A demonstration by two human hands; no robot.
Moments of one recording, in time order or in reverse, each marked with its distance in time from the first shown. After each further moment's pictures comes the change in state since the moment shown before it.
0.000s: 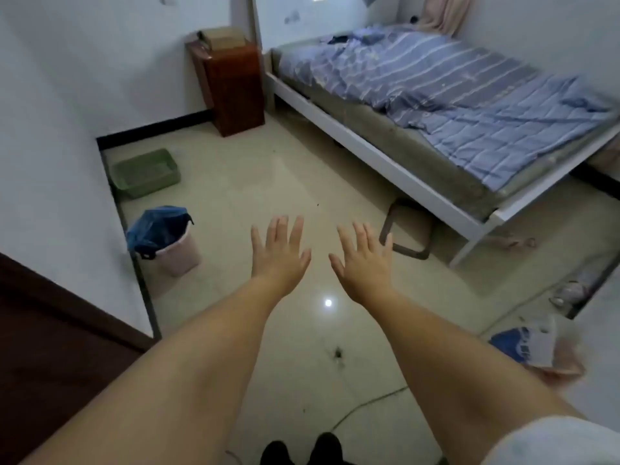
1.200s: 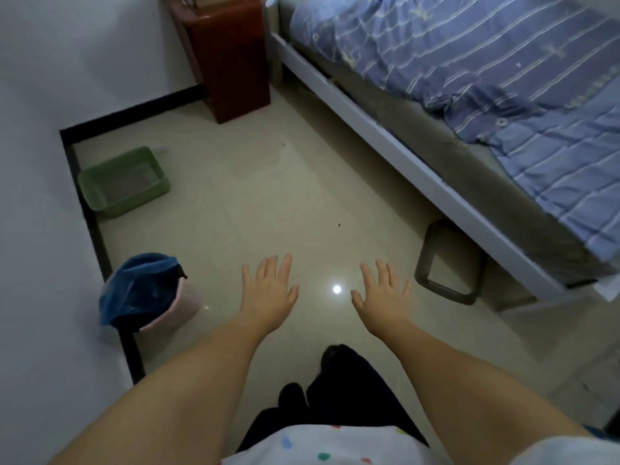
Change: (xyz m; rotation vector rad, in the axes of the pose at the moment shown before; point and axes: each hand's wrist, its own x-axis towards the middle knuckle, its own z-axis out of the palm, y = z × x) left_hand 0.368 -0.173 0.107 -0.032 -0.298 -0.061; right_hand 0.393 -0.006 0.106 0.013 -0.401 0.194
